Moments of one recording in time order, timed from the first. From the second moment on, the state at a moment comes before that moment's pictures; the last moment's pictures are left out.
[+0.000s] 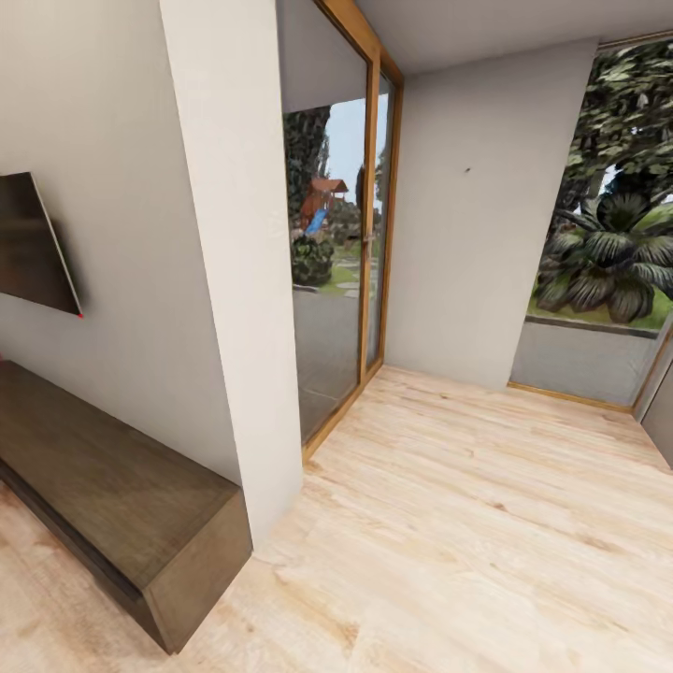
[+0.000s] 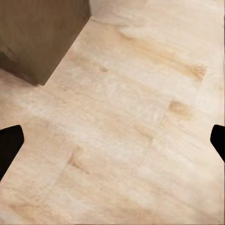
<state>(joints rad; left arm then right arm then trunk) 0.04 0.02 0.01 -0.77 0.00 -0.03 0.00 -0.08 -0.01 -0.03 -0.58 -0.01 -0.21 0.00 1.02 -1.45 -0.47</state>
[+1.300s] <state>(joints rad) 0.04 0.02 0.01 -0.66 0.00 -0.20 0.00 -0.07 0.00 -0.04 -0.60 0.00 -0.21 0.00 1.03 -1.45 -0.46</state>
